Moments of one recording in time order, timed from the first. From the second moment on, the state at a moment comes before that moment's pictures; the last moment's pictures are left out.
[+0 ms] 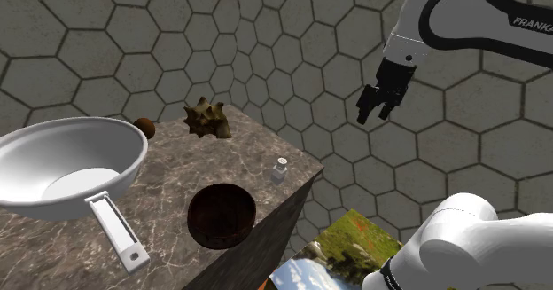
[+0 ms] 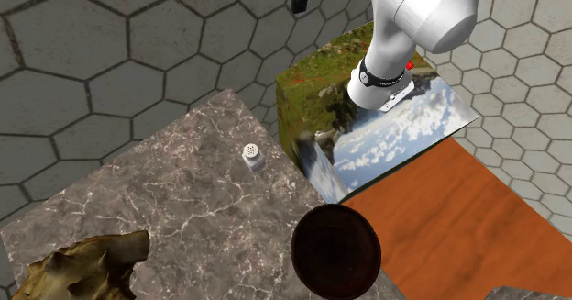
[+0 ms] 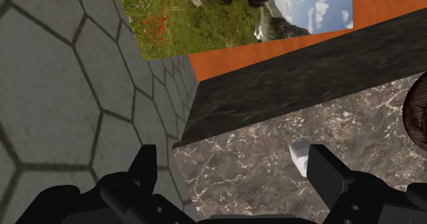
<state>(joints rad) 0.01 -0.82 -0.07 -2.36 -0.09 1.53 0.13</state>
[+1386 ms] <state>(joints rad) 0.08 -0.30 0.09 -2.40 0.00 2.08 0.39</state>
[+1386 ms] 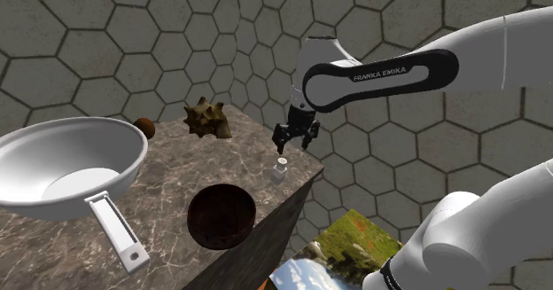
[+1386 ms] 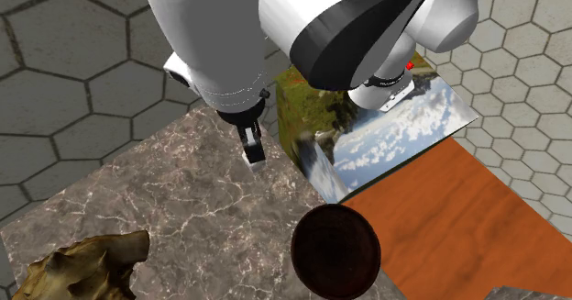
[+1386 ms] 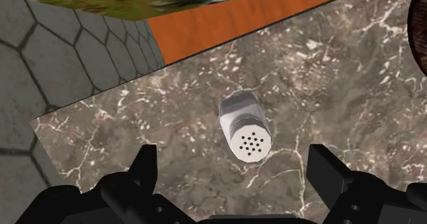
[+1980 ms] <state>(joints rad) 0.08 -0.16 0.11 -2.41 -0.01 2.23 0.43</state>
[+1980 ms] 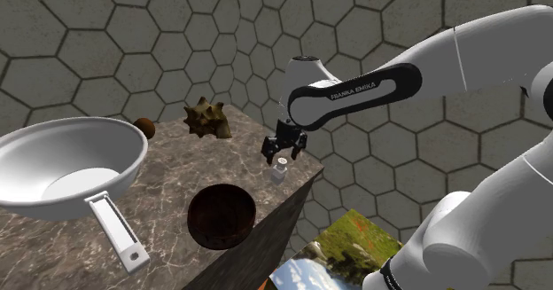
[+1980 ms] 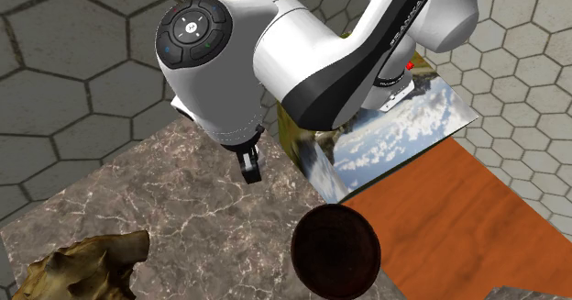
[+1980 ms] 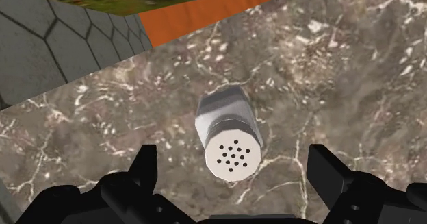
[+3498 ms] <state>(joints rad) 0.08 -0.18 0.11 -2.40 -0.01 2.20 0.42</state>
